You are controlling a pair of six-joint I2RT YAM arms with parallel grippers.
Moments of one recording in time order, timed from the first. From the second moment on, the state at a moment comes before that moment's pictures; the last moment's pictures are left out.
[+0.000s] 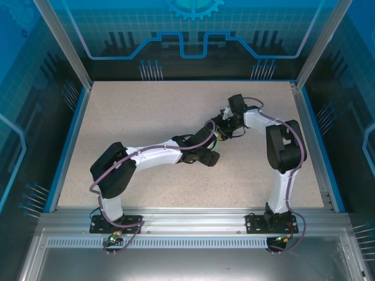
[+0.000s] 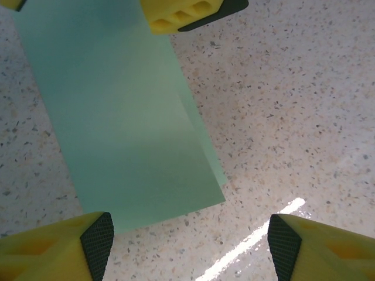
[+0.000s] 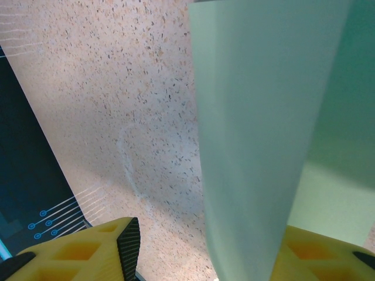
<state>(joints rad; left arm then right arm) -0.88 1.85 1.26 -0.40 -0.10 -0.34 0.26 2.00 1.37 -0.55 -0.69 0.70</state>
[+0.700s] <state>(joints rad) -0.96 2.03 1.42 -0.54 -0.29 -0.27 0.26 2.00 1.37 -0.55 -0.70 0.70</state>
